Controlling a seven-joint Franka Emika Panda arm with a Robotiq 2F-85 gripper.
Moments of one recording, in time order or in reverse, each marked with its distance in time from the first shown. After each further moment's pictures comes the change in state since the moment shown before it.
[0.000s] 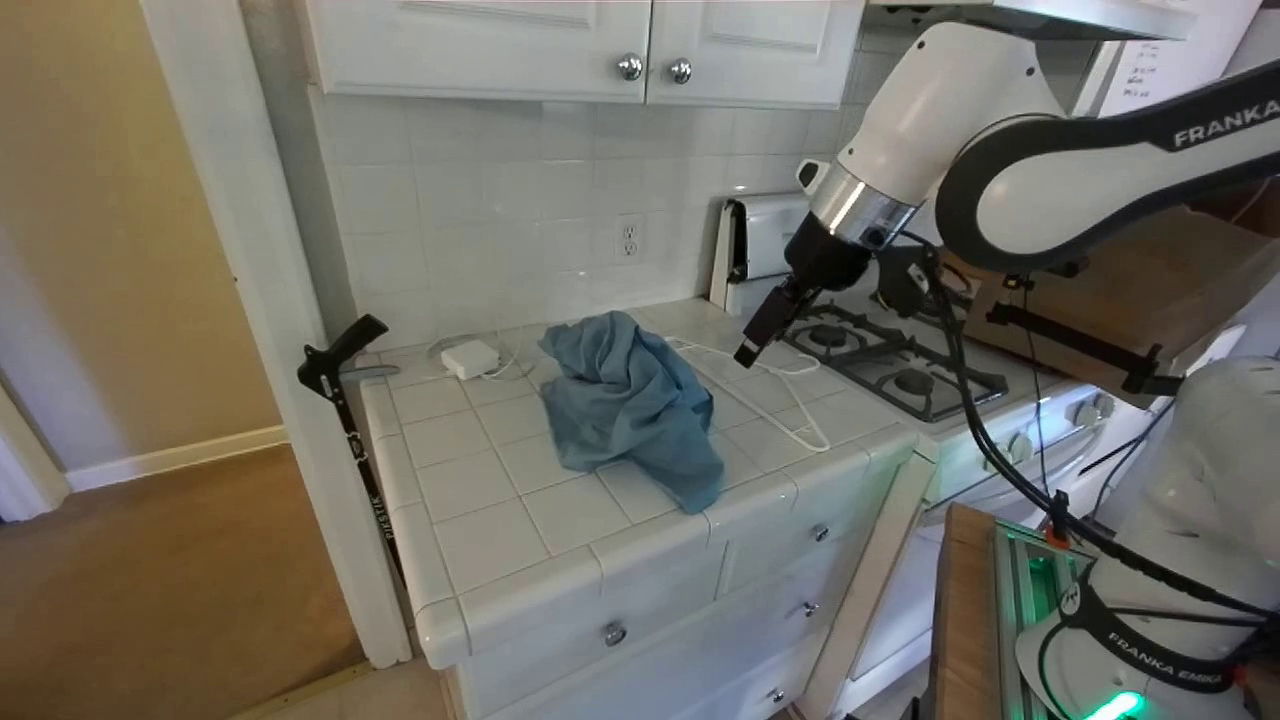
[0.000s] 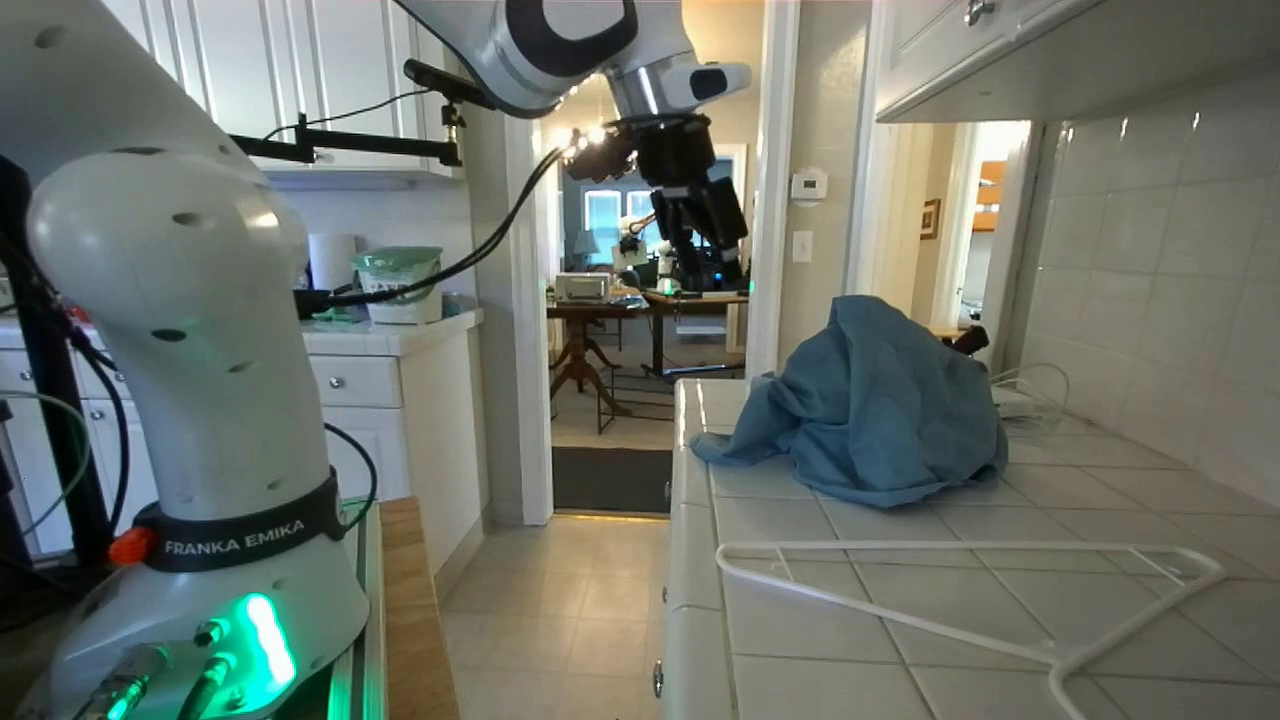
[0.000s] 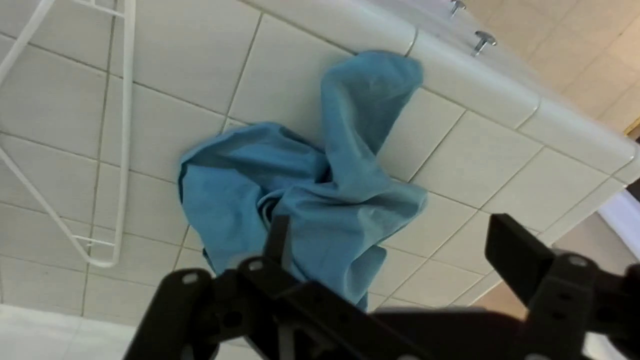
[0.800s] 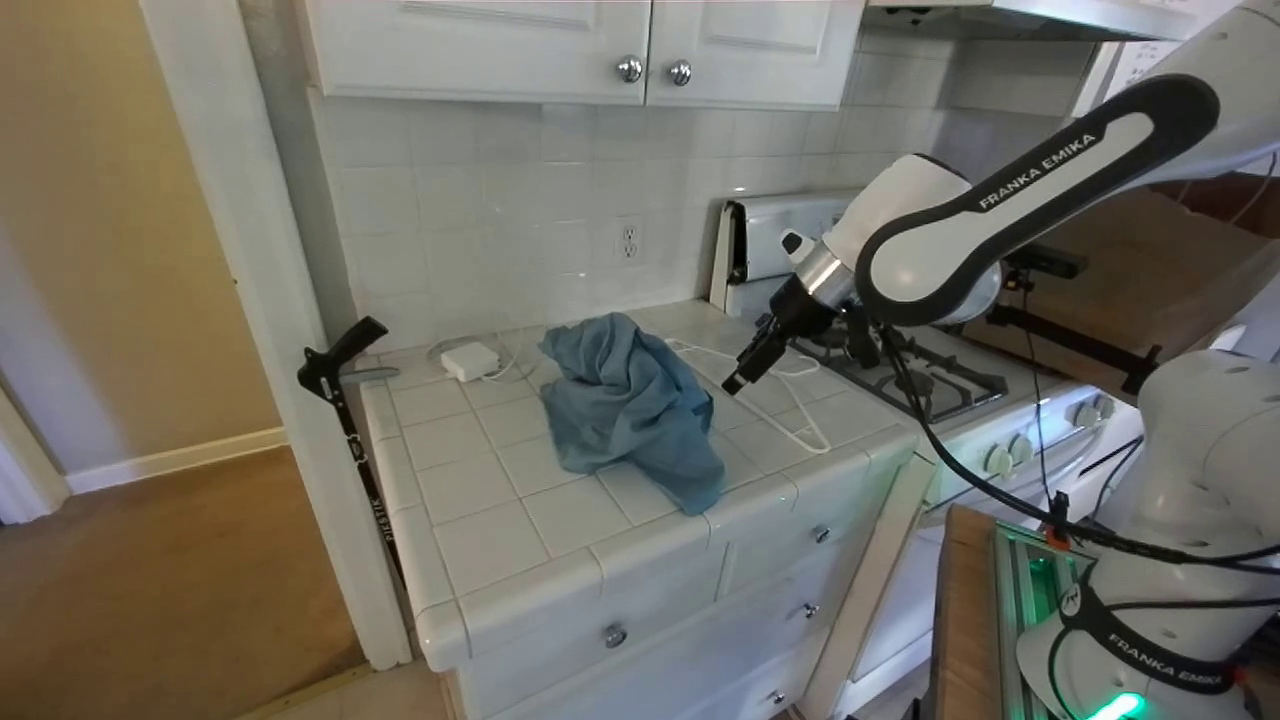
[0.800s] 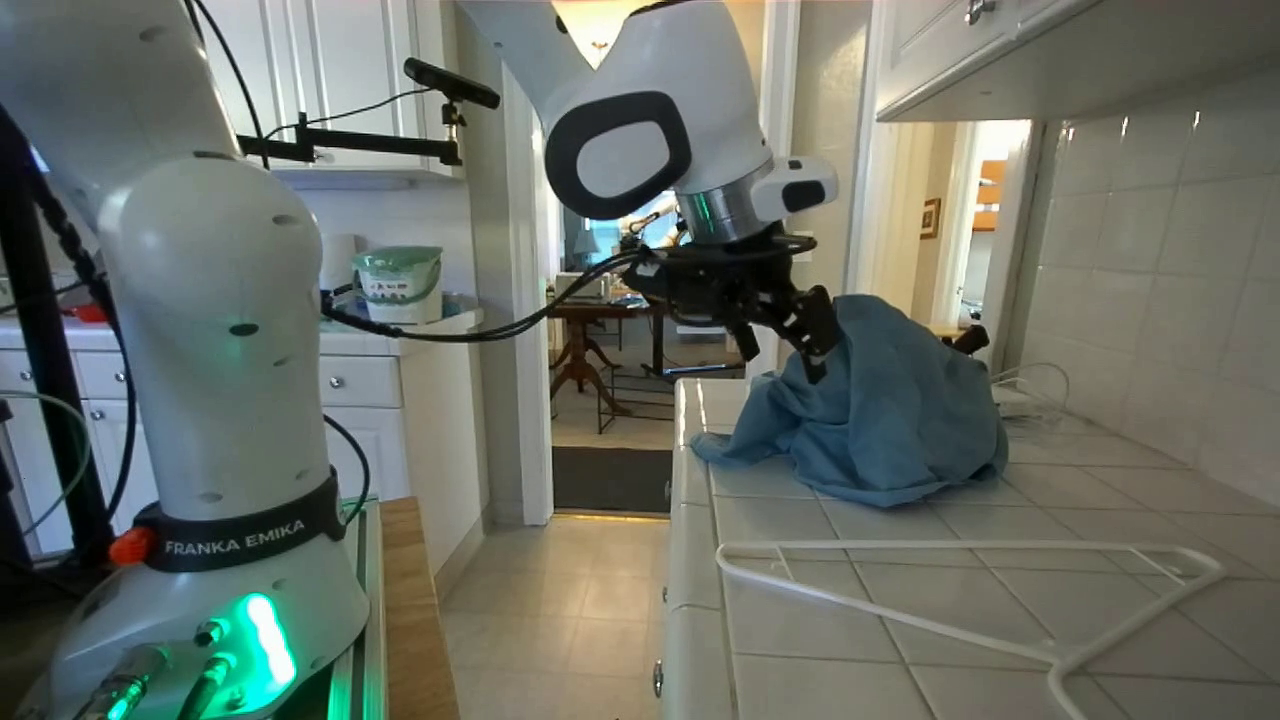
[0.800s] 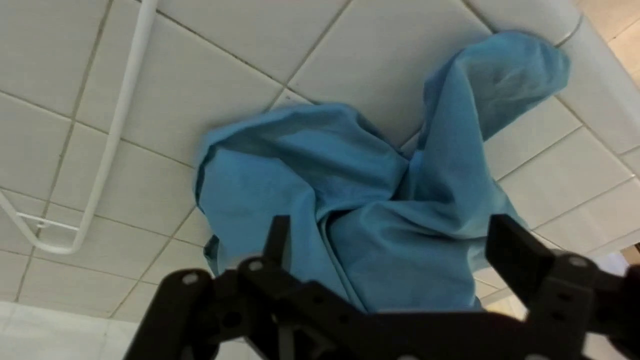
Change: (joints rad) arm 0.347 0.262 -0.565 -0.065 0.178 0.457 -0.594
